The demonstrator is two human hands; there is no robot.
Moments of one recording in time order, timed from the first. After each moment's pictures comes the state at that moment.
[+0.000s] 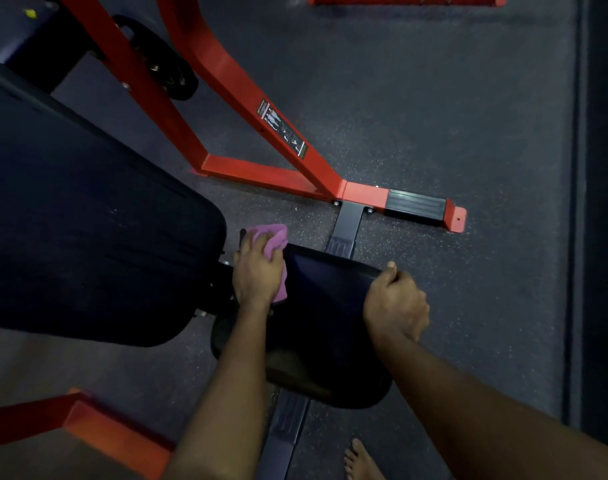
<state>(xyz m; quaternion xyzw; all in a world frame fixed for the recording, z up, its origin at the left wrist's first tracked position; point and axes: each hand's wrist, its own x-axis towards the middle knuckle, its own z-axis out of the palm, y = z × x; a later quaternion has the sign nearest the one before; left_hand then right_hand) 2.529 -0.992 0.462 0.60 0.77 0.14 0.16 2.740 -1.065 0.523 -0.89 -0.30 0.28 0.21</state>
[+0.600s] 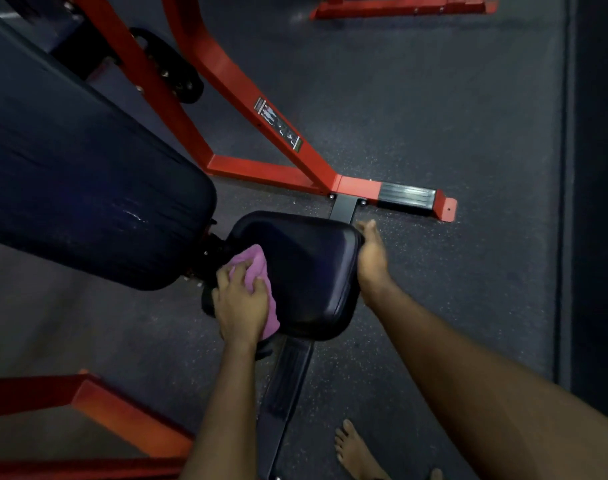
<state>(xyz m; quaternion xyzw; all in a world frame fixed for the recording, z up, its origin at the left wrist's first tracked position) 2.565 -1.151 0.499 0.50 0.83 0.20 0.17 2.769 -1.094 0.510 -0.65 -0.17 0.58 0.46</state>
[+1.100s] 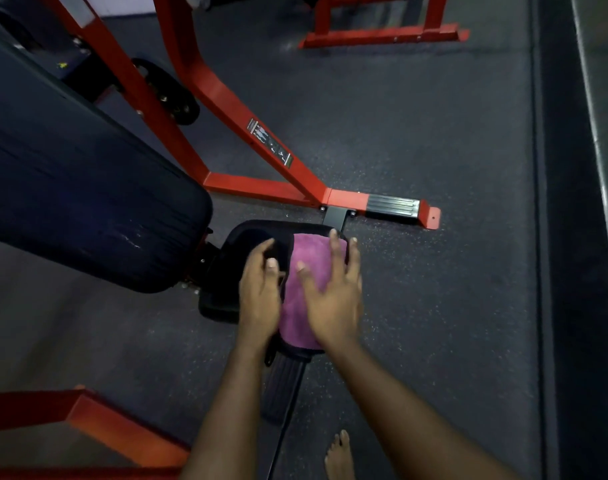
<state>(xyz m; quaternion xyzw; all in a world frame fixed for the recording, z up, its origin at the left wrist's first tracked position) 2.616 -1.167 0.547 0.59 0.63 0.42 0.30 2.744 -1.192 0.554 -0.70 -0.50 0.34 0.38</state>
